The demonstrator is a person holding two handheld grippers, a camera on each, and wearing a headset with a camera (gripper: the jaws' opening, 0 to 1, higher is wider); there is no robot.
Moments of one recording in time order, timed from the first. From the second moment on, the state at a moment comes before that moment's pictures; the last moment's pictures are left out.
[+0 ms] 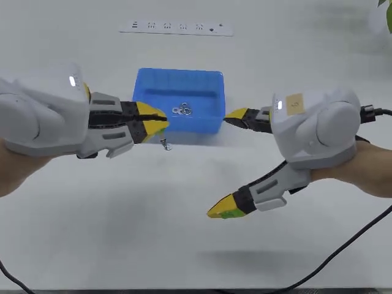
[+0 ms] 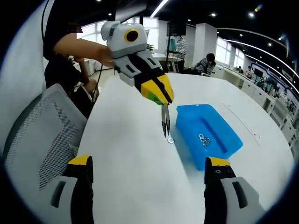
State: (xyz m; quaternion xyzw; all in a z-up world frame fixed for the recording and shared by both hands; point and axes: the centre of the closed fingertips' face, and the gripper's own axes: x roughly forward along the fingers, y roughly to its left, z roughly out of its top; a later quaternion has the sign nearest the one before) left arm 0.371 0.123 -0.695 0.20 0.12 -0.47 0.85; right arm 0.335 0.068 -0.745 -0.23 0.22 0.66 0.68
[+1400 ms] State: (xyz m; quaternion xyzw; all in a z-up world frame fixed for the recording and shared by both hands) left arm 0.390 0.121 -0.710 0.19 0.18 -0.48 0.84; right arm 0.348 0.108 -0.737 -0.19 0.22 0.68 0.67
